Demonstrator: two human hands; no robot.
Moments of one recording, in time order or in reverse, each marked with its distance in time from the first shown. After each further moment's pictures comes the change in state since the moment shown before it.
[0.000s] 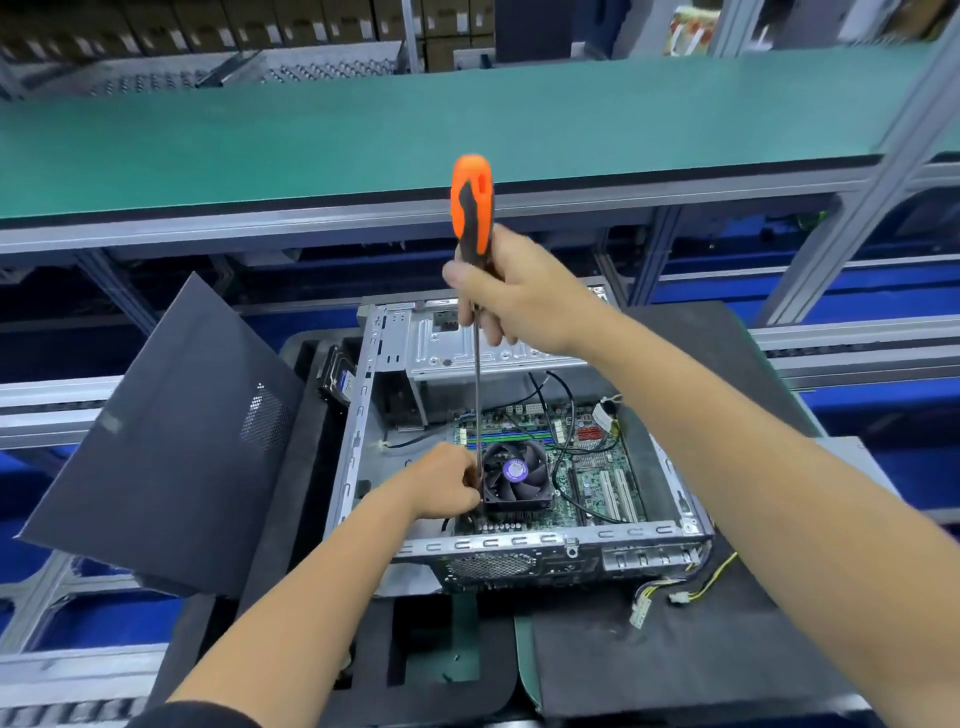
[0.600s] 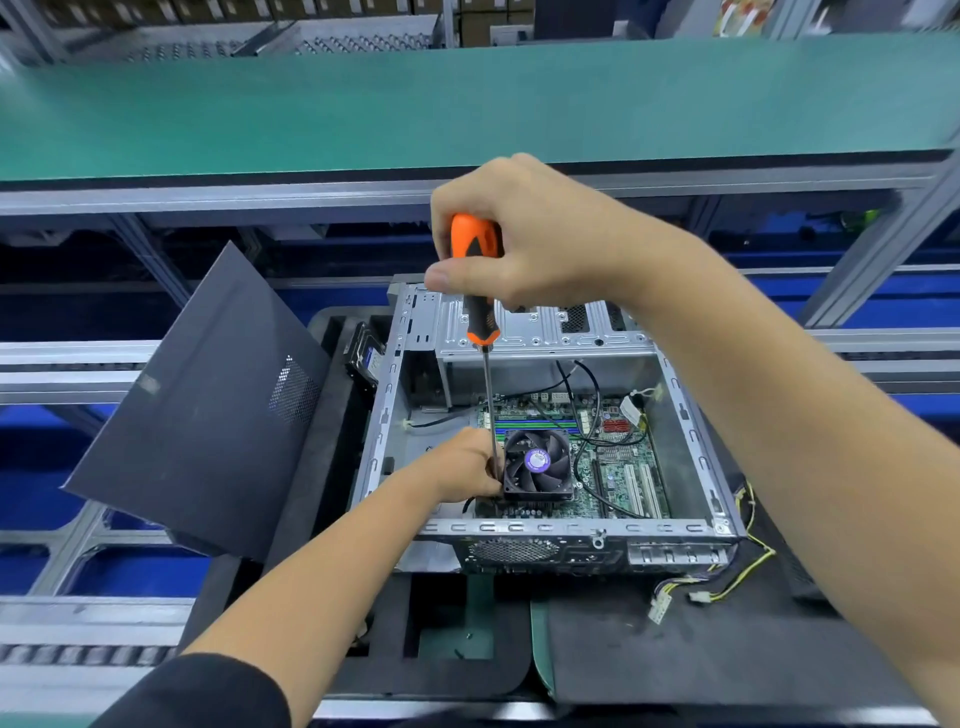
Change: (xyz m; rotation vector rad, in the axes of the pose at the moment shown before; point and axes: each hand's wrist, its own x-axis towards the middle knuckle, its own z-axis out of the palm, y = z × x) left_hand -0.003 0.001 0.003 -0.059 0.003 -0.010; right_hand 0.010 -0.066 -0.008 -0.523 -0.186 -0.249
